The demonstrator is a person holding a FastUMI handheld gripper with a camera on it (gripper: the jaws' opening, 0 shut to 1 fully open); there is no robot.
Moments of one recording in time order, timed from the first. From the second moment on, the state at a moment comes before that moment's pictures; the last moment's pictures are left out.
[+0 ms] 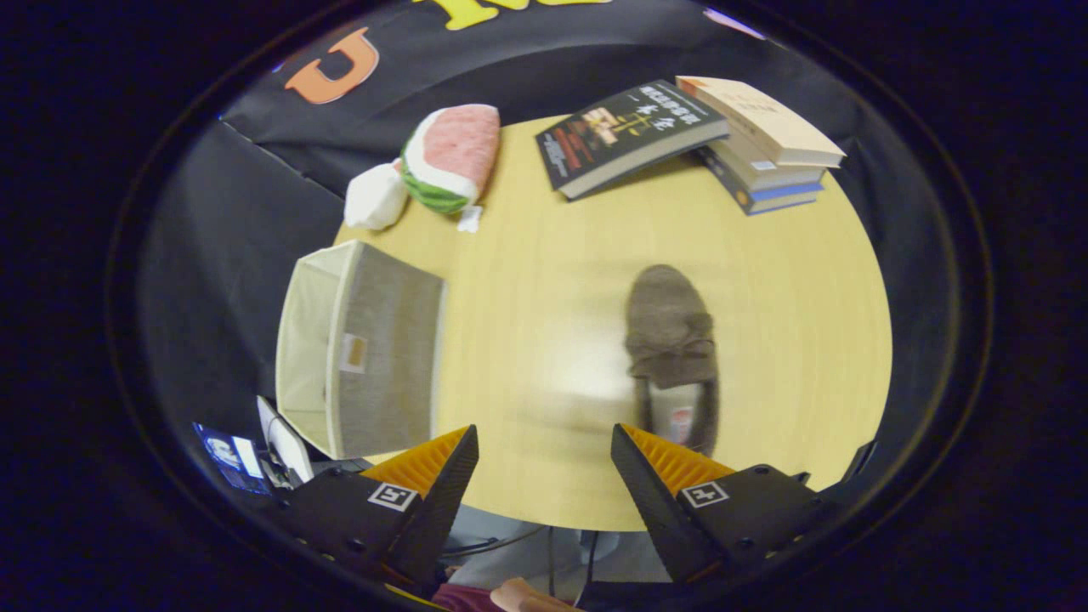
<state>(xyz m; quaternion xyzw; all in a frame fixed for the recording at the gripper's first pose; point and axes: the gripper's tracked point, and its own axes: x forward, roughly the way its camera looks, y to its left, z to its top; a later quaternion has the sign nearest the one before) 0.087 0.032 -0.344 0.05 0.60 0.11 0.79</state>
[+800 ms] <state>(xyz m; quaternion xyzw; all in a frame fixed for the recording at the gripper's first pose) 0.138 -0.077 -0.441 0.00 0.60 0.04 0.80</state>
